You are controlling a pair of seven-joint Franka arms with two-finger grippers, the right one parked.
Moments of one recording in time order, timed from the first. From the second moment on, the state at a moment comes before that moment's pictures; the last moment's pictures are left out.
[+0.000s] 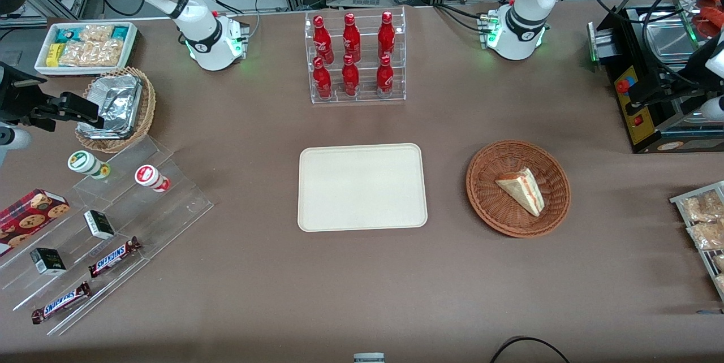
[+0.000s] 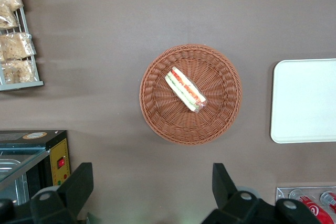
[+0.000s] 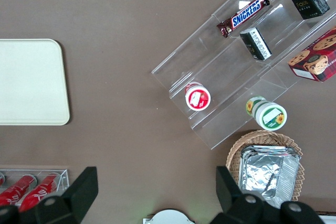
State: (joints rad) arm -0.01 0.00 -0.01 -1.49 0.00 1.48 -0.02
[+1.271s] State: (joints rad) arm -0.03 0.01 -0.12 -2.17 0.00 2.21 -0.66
